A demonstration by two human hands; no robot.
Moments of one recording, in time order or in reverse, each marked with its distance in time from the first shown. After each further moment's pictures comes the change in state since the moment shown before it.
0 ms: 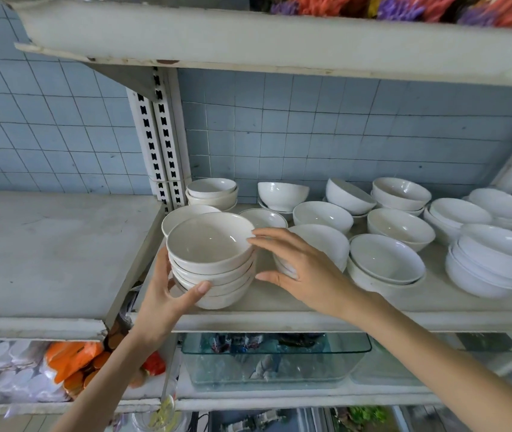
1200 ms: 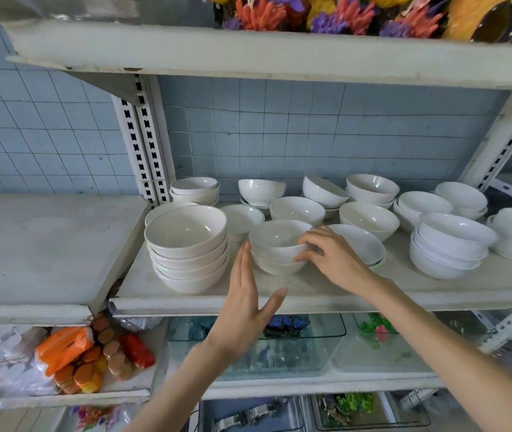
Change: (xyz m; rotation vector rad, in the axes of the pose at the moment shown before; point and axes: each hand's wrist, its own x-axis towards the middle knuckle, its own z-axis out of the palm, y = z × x) left_hand -0.035 0.029 0.133 0.329 -0.169 0.202; right_hand -0.049 0.063 -0.041 -0.029 0.058 0.247
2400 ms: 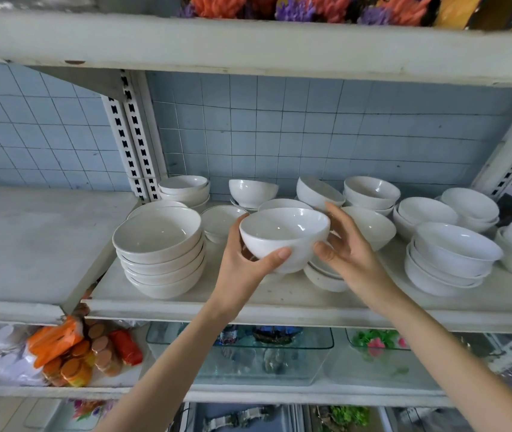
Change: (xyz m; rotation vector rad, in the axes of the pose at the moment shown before) left_hand 0.067 0.039 0.019 -0.682 0.155 -0.223; right_hand -0.025 0.004 -0.044 0.793 0.075 0.104
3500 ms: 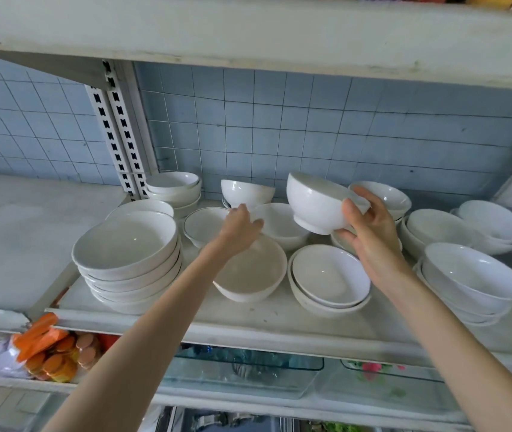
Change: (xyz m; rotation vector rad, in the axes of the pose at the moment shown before) left_hand 0.128 -0.019 0.010 0.964 -0.031 -0.359; right_hand 0.072 0.020 -0.056 0.249 0.336 0.144
